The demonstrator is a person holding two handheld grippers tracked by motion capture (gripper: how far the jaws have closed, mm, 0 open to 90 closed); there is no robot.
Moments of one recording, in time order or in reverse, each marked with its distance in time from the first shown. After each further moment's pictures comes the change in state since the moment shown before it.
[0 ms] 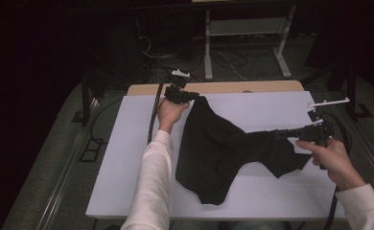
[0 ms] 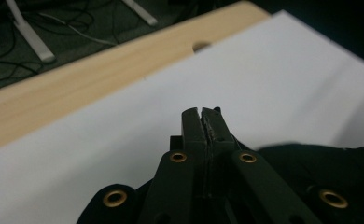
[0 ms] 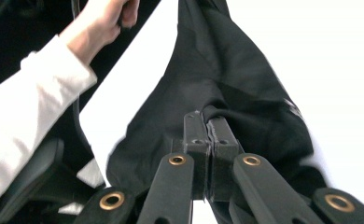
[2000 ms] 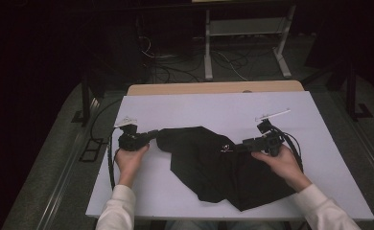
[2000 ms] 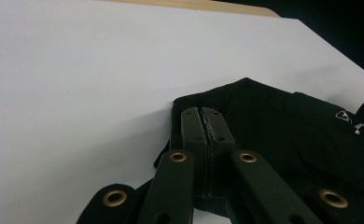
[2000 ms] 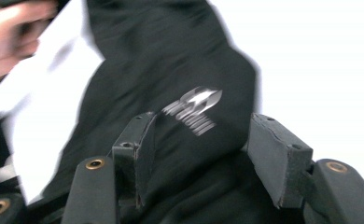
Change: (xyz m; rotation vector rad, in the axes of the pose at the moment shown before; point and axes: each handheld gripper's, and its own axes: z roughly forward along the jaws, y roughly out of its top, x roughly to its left) left arm 0.023 -0.174 -0.107 -0.124 0.044 -0.224; right arm 0.016 -0.012 0.122 0.140 -0.190 -0.100
